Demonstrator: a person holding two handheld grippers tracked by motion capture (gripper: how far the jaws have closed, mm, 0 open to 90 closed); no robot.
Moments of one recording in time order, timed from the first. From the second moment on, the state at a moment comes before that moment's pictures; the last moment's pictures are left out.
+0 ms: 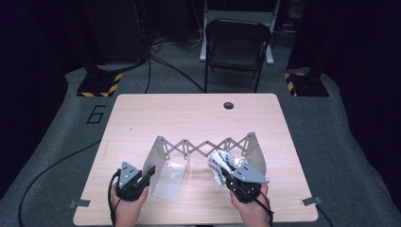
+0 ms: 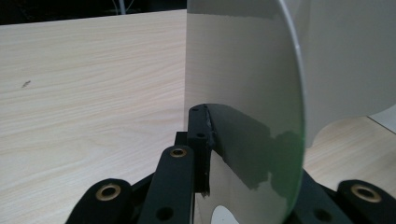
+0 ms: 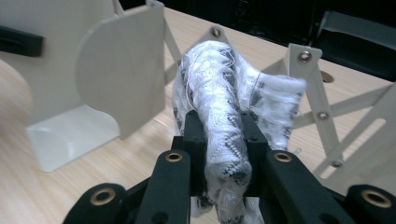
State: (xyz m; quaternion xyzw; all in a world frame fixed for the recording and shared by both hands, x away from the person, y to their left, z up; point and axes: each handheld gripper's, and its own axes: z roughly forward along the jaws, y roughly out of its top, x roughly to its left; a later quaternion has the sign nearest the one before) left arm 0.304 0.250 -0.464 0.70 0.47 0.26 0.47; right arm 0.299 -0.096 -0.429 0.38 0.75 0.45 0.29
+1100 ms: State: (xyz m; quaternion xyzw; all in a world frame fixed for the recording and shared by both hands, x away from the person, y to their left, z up) left arm 0.290 0.234 -0.461 0.72 0.45 0.24 0.48; right arm 0.314 -0.113 -0.452 0.41 0.75 0.42 0.31
